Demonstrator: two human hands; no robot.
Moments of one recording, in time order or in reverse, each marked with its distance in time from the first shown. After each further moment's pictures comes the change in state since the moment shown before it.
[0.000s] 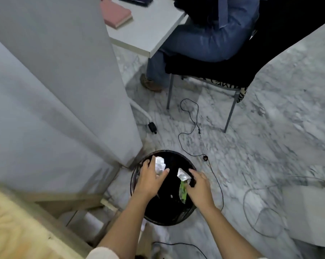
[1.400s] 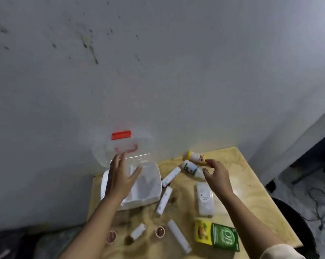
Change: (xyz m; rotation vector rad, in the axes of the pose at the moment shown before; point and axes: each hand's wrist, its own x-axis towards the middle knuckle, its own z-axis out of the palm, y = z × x) left_hand -0.628 -0.257 -0.300 -0.037 1.143 -0.359; right_hand -0.439 -0.308 0.158 -0.127 -0.348 -0.858
